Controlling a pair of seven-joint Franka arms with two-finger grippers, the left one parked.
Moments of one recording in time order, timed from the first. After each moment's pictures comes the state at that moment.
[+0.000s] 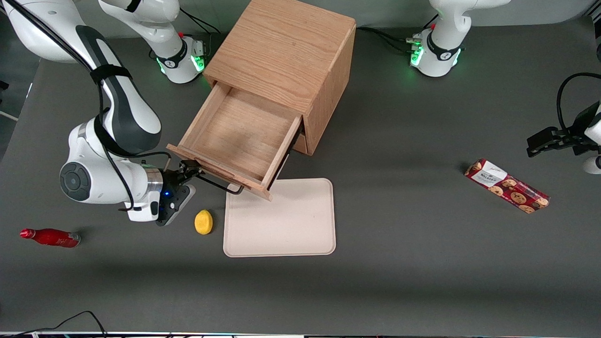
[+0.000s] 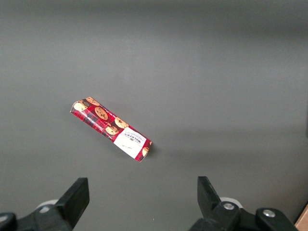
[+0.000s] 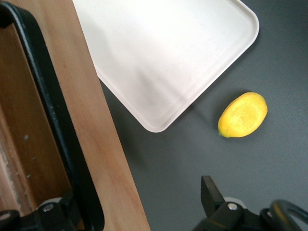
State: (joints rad) arm -0.18 0.46 0.47 -1.61 0.08 1.83 -0.53
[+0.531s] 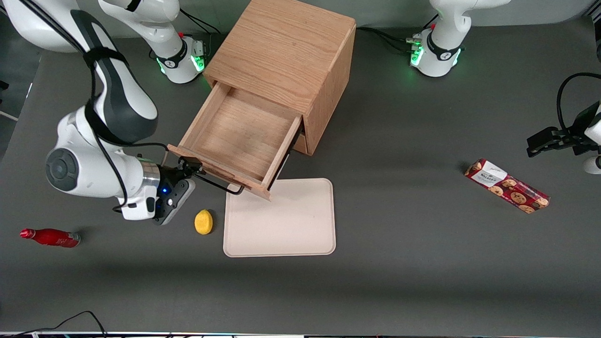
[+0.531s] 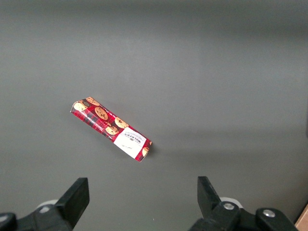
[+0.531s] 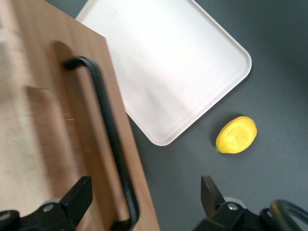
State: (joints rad) arm -0.16 0.43 0.50 -1.50 0.08 1.77 -0.53
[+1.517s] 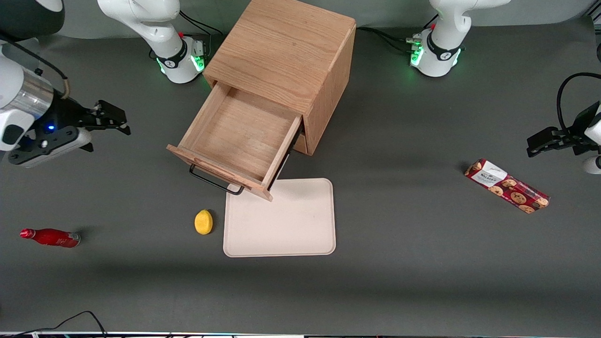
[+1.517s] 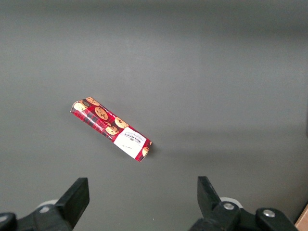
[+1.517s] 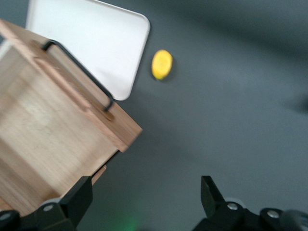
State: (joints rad) arm -0.08 0.06 0.19 -1.52 0.07 1.49 -0.19
